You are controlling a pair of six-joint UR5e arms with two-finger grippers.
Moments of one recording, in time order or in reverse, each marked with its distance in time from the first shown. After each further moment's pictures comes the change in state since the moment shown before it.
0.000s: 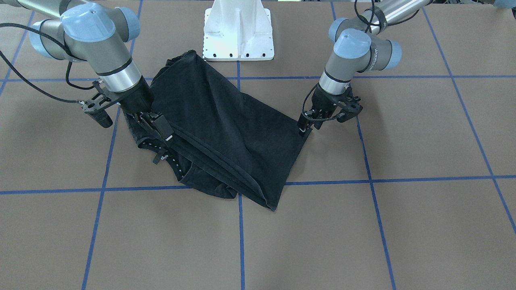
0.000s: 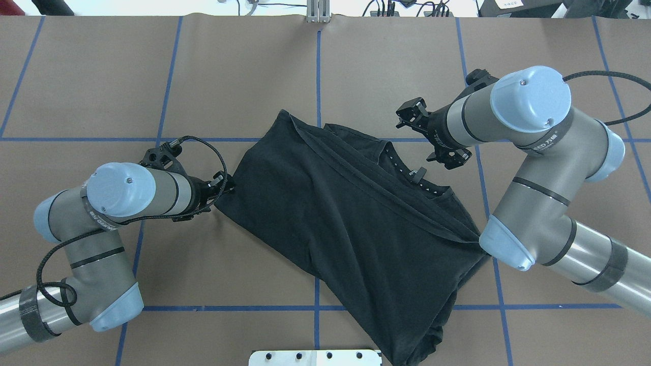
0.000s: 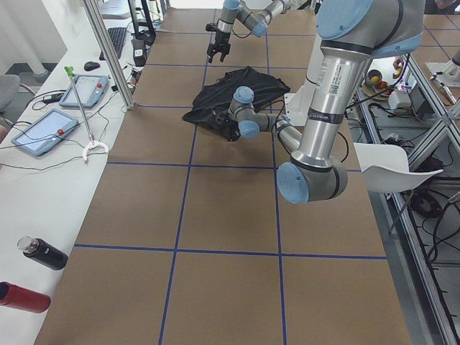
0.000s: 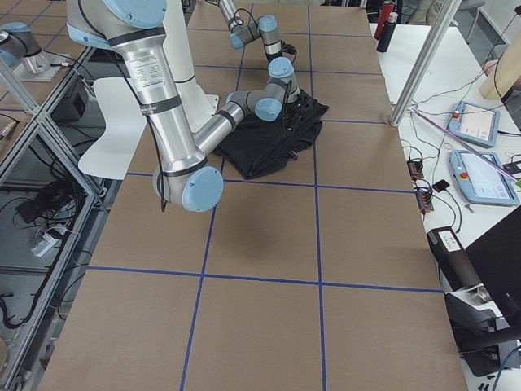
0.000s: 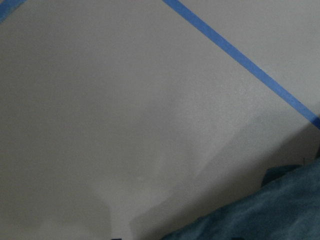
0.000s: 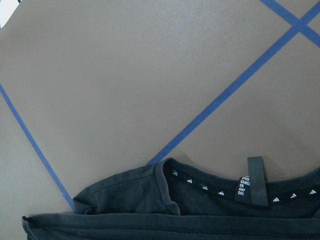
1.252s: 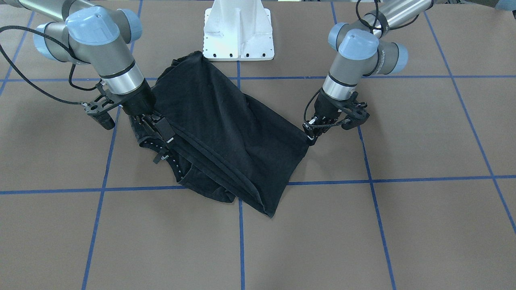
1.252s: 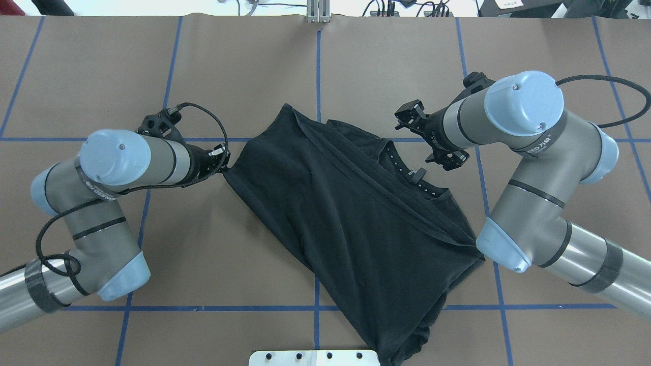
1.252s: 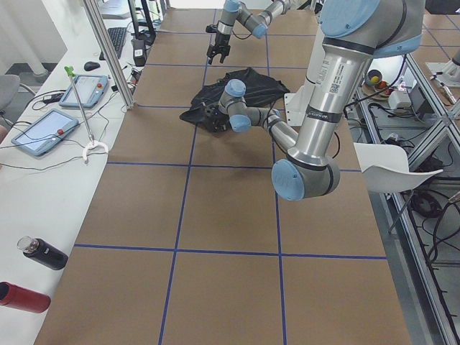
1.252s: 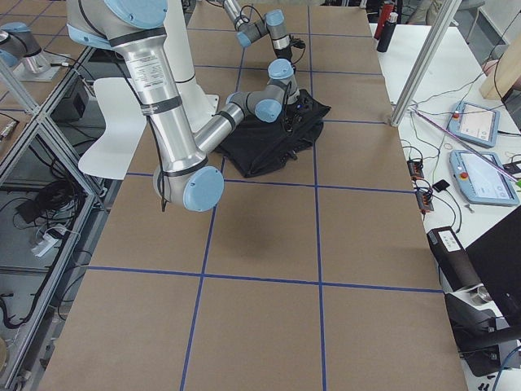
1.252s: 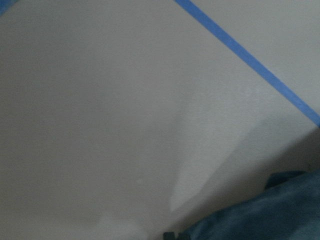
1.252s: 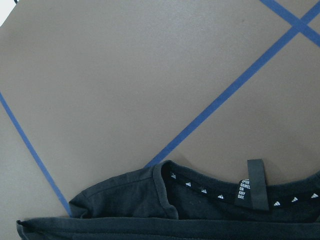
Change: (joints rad) left arm -0.119 -0.093 0.048 -0.018 -0.003 0.115; right arm -0.011 0.004 -0.016 0.003 -0.020 0.002
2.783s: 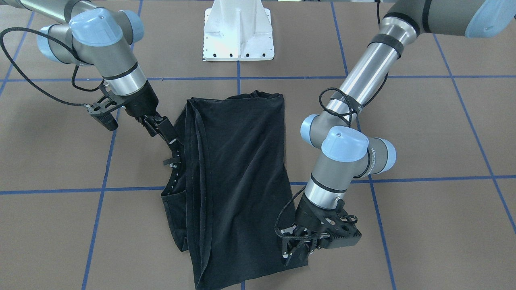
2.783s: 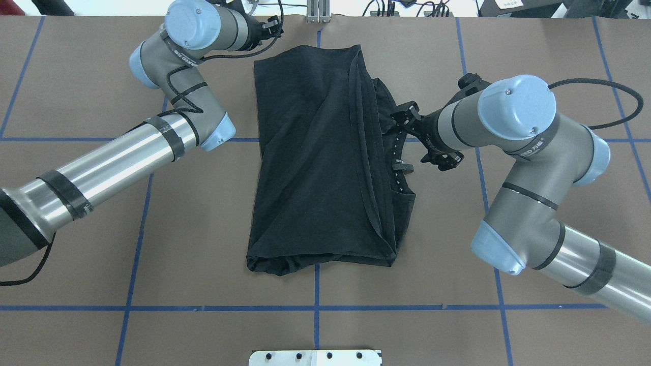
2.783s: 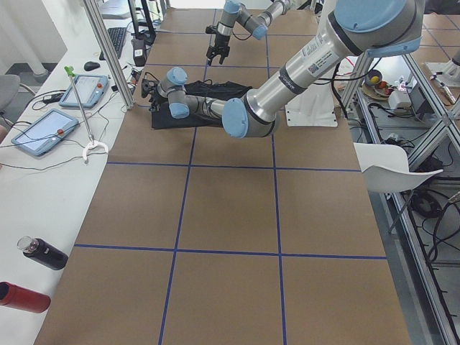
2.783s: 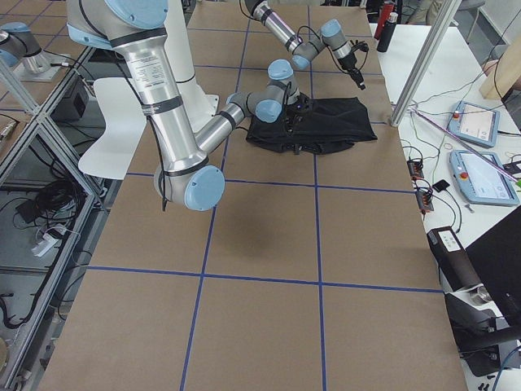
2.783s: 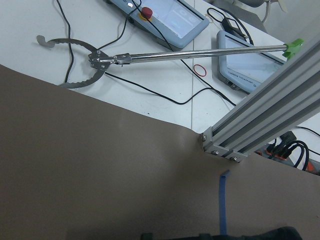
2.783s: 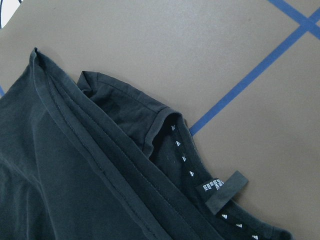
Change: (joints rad) left arm -0.201 -0.581 0.892 -0.494 0.043 0.363; right arm -0.034 0.016 -0.009 0.012 -0.036 0.000
